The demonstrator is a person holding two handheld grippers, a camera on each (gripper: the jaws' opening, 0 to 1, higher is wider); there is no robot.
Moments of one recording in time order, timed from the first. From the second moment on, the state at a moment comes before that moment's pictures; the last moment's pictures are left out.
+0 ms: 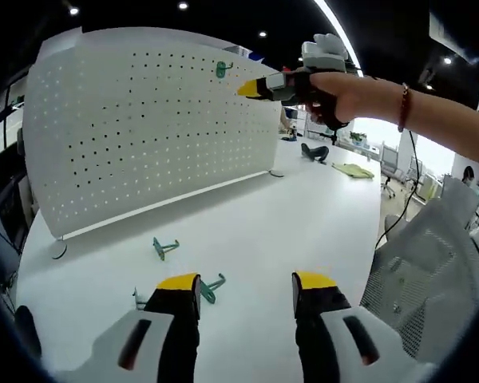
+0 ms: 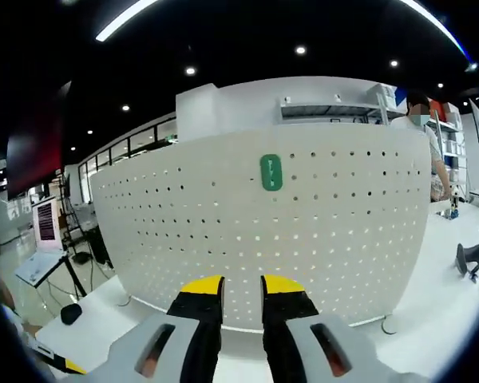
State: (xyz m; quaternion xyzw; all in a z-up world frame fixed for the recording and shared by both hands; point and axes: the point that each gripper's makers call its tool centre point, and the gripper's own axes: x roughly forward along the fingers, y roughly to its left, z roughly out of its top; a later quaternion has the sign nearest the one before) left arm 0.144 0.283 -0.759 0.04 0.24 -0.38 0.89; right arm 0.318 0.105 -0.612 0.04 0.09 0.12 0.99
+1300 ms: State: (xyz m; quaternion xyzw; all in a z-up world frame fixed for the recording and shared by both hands) left arm 0.174 0.283 -0.815 0.05 0.33 -0.32 0.89; right arm 0.216 0.125 -0.686 0.08 0.15 0.19 0.97
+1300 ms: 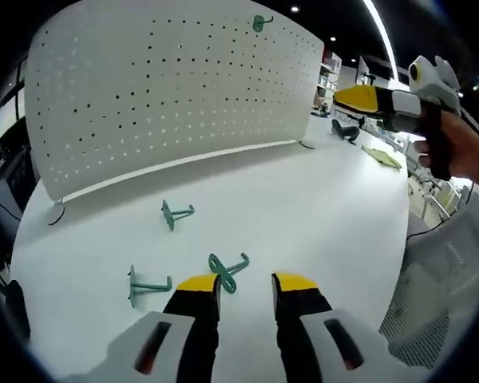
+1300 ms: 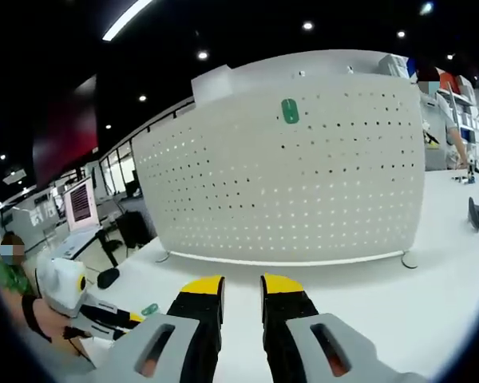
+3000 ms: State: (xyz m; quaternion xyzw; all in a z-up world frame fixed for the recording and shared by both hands) left arm 0.182 0.283 -0.849 0.04 0.39 -0.30 0.87; right arm 0.175 0.131 -0.705 0.11 0.17 0.19 0.96
